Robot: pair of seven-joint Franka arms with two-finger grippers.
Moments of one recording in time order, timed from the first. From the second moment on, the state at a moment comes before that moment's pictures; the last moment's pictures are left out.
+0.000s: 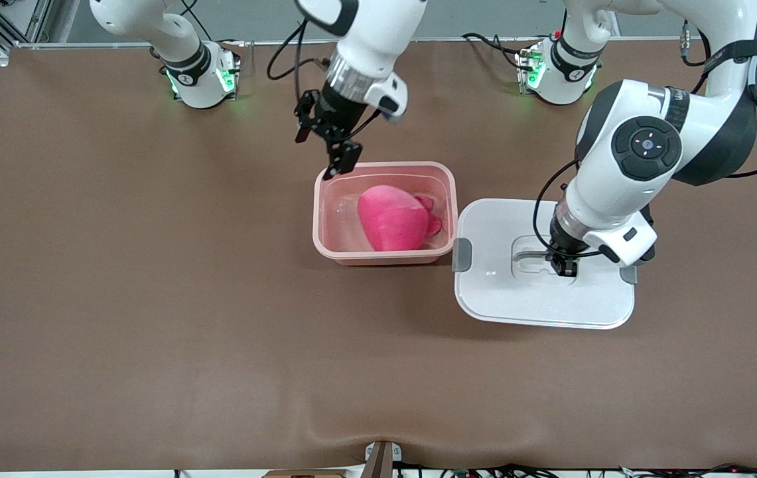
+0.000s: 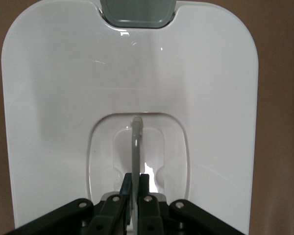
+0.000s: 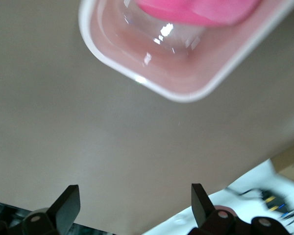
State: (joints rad) left arm -0.28 0.31 -0.11 -1.55 0.11 1.87 -1.88; right arm 0.92 0.34 -0.03 -1.42 -0.50 1.51 -1.16
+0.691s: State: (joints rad) left arm -0.28 0.31 -0.11 -1.55 0.11 1.87 -1.88; right arm 0.51 0.33 -0.04 -1.42 -0.36 1.55 -0.94
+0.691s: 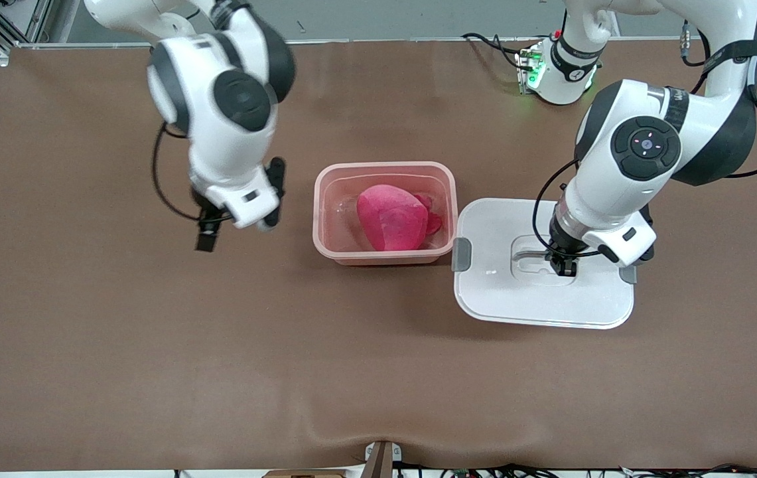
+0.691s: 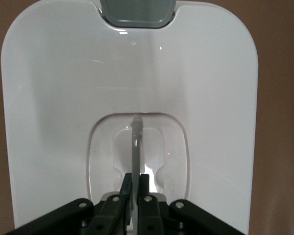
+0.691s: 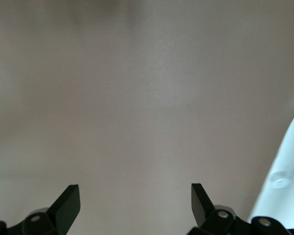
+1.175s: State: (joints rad) left arm -0.28 0.31 -0.18 -1.55 0.11 1.88 -1.95; right arm 0.16 0.30 -0.04 -1.42 -0.14 1.56 -0.92
